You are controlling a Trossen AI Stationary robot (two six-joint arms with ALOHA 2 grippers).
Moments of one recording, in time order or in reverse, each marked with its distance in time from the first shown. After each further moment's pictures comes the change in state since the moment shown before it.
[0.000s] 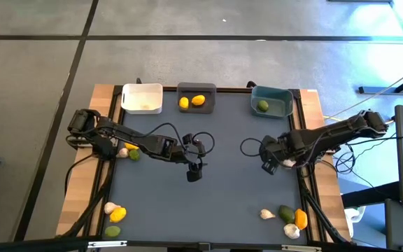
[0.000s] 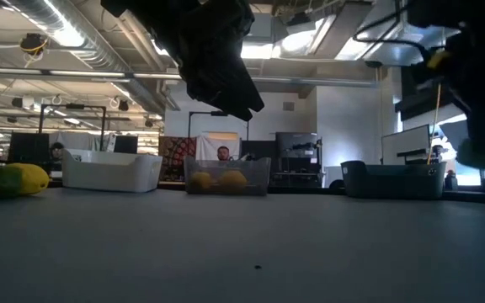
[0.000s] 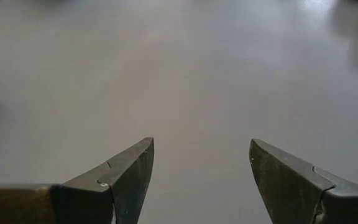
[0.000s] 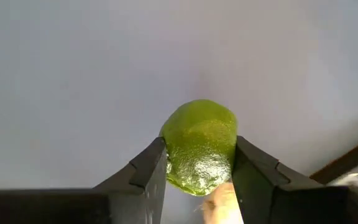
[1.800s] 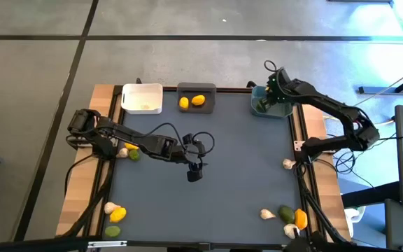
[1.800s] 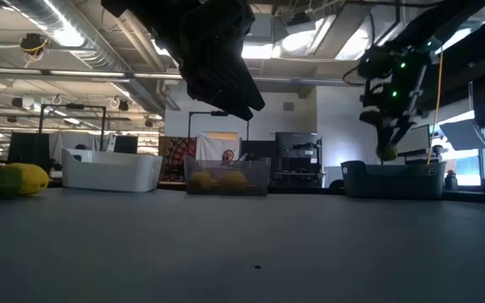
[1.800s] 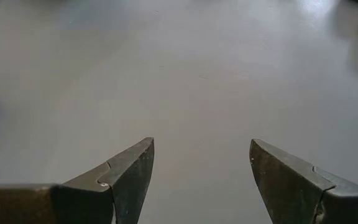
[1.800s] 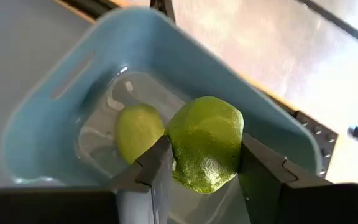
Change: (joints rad) left arm 0.000 0.000 0.000 0.005 0.000 -0.005; right arm -1.142 0.147 0.082 0.505 0.155 -0.801
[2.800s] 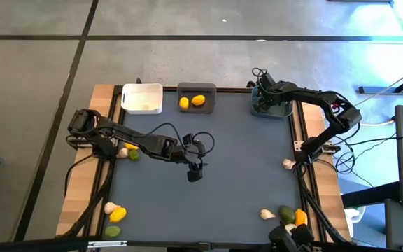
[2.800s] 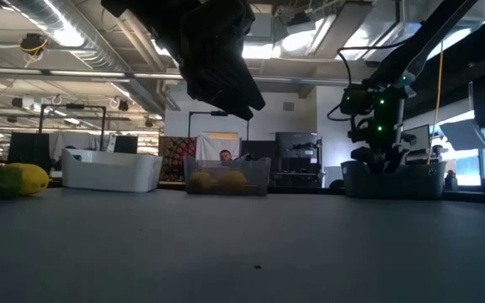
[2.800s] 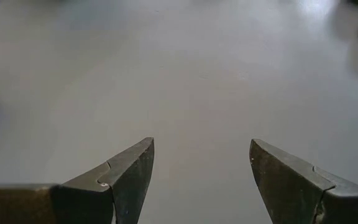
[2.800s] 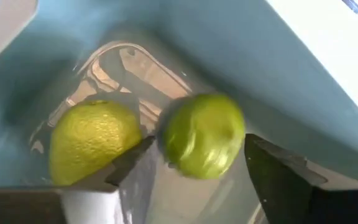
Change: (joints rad) left arm -0.001 0.000 0.000 0.003 0.000 -0.004; right arm 0.003 0.275 0.000 0.112 0.061 0.004
